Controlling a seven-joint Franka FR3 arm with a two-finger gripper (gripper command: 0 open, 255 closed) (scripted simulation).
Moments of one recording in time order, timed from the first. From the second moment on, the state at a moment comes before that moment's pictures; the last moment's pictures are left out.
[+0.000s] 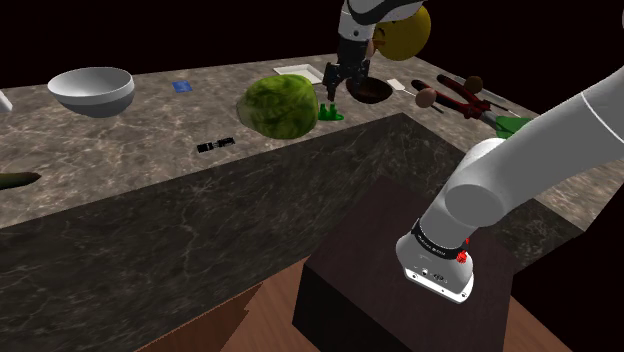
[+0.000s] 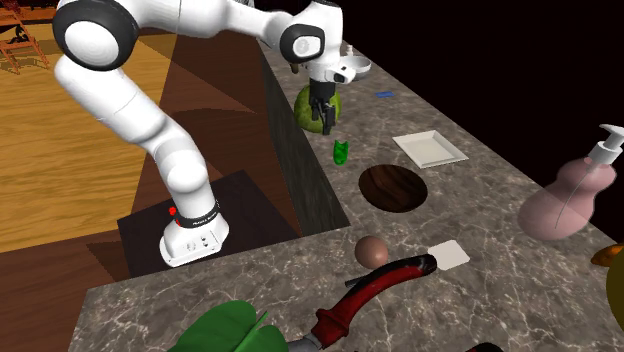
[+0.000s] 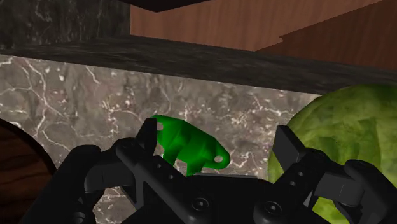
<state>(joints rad) -0.05 -0.39 -0.15 -2.35 -0.05 1.94 0.10</state>
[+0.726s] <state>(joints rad) -0.07 -0.19 -0.20 -2.31 0.00 2.16 0.08</state>
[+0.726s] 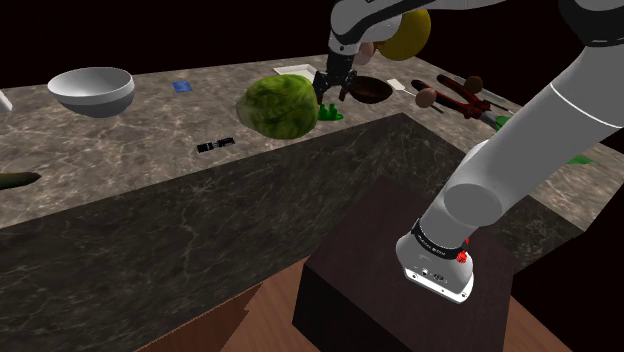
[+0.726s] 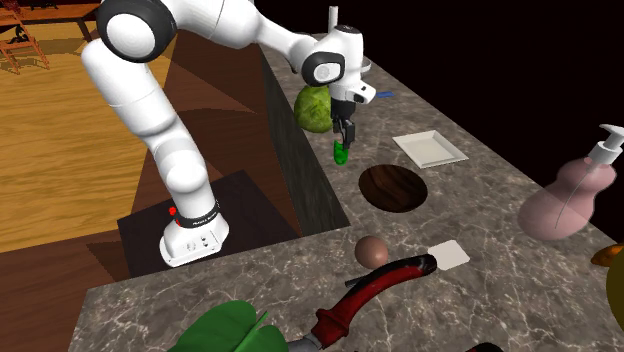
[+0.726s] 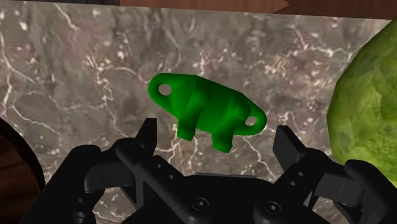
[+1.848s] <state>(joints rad) -0.07 -0.18 -0.20 -2.32 0.00 2.19 0.08</state>
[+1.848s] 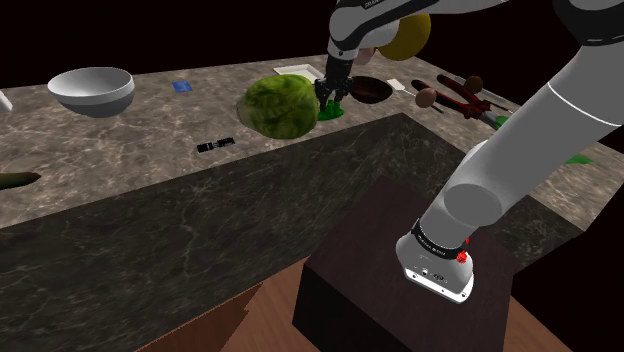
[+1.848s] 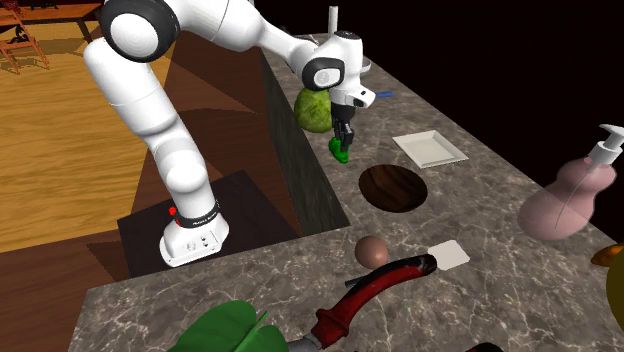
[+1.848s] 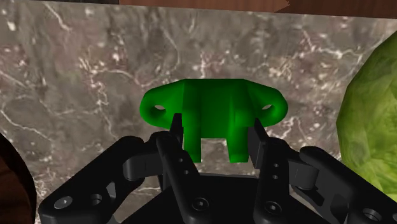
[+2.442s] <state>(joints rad) -0.07 -0.20 -0.20 -2.27 0.00 2.11 0.09</state>
